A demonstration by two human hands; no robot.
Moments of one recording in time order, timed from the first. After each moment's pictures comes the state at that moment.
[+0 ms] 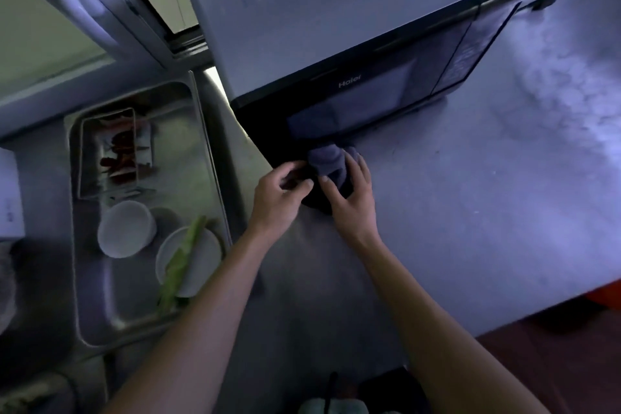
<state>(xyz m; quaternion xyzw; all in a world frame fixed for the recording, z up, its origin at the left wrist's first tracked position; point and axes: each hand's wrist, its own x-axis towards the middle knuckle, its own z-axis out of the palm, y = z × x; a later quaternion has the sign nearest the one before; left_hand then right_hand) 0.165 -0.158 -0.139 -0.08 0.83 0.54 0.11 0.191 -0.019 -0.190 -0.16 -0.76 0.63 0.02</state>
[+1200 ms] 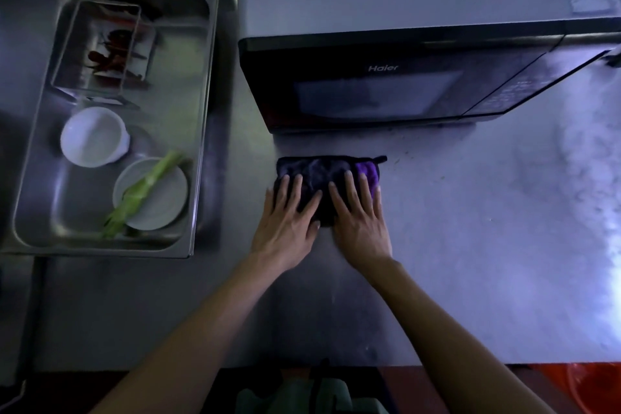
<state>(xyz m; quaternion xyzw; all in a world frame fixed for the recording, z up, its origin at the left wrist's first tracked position) 0.239 -0.107 -0.234 0.06 0.98 0.07 0.16 0.208 0.069 -0.257 0.22 -0.96 0.09 -0.15</state>
